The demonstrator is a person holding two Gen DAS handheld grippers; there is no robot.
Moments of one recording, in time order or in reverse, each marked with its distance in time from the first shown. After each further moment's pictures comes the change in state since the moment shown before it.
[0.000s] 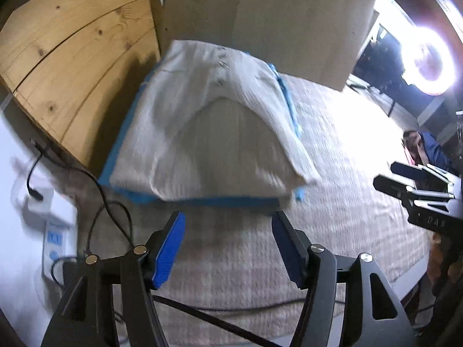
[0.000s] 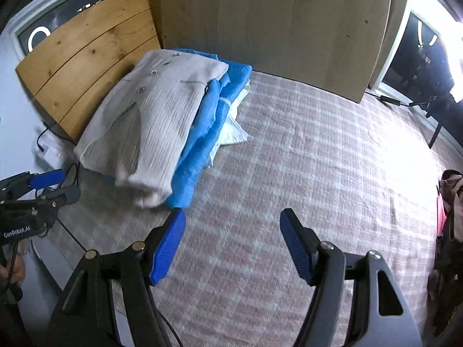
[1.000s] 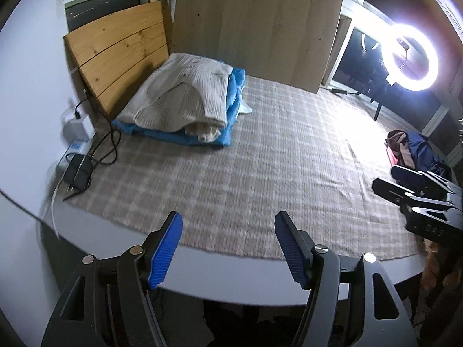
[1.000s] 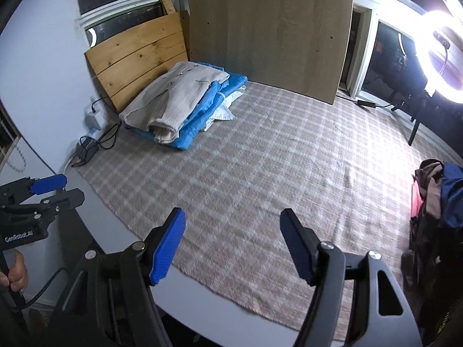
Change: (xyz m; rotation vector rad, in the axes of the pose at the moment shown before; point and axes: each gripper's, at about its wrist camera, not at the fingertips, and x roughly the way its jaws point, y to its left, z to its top) left arm -0.103 -0.162 -0.126 -0.152 -0.129 0.150; right arm -0.128 -0.094 -0.119 -0.129 -0.130 0.102
